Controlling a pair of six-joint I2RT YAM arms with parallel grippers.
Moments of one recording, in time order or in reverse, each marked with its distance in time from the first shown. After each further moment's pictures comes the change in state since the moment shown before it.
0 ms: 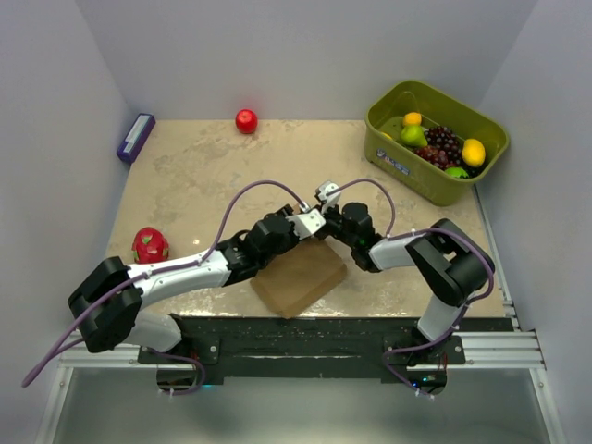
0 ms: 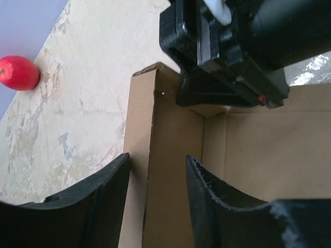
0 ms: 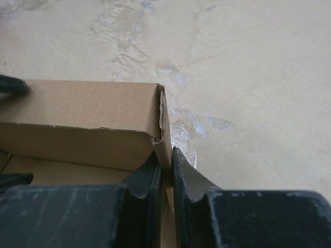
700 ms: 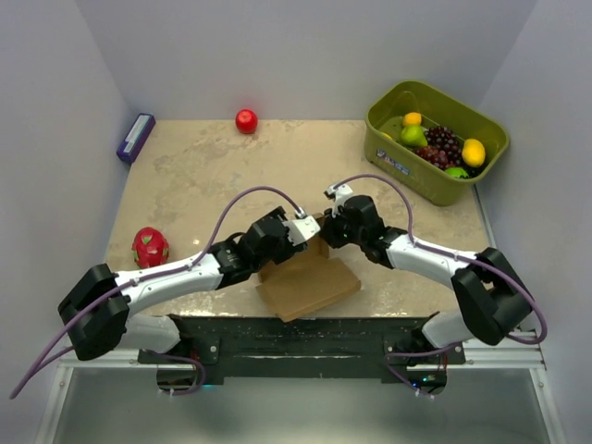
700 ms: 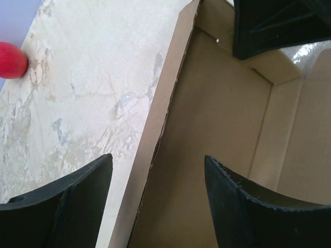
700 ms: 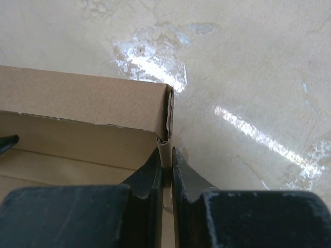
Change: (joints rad) left arm 0.000 -0.074 -0.021 -0.123 0.023 -0.006; right arm -0.004 -0.291 0.073 -0.725 0.096 0.129
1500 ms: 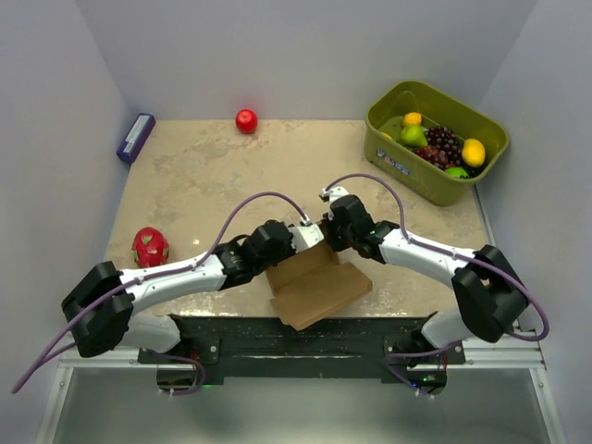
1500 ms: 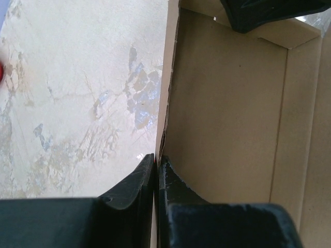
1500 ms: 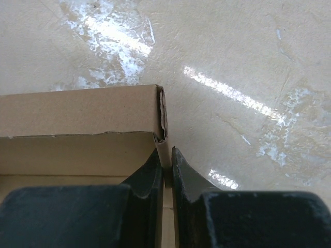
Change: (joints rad) left arm -0.024 0.024 0.000 -0.044 0.056 0.013; right arm 0.069 0.005 0.114 -0.322 0.200 0.030
